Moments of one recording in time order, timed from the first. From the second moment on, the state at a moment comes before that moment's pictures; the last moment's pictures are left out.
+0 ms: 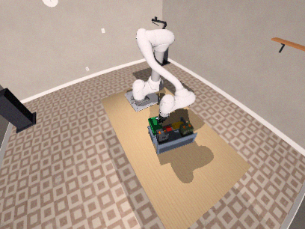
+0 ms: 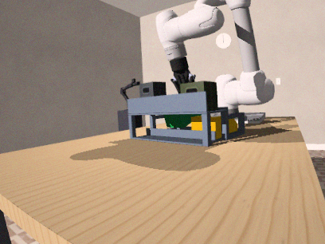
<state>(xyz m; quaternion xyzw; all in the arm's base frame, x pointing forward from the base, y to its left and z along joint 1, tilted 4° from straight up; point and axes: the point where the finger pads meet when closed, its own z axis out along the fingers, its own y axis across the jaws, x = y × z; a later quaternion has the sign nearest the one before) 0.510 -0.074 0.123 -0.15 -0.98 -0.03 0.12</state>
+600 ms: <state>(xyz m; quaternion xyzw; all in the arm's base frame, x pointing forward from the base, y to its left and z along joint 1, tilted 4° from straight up) 0.511 -0.075 0.119 -0.15 -0.98 -0.03 0.12</state>
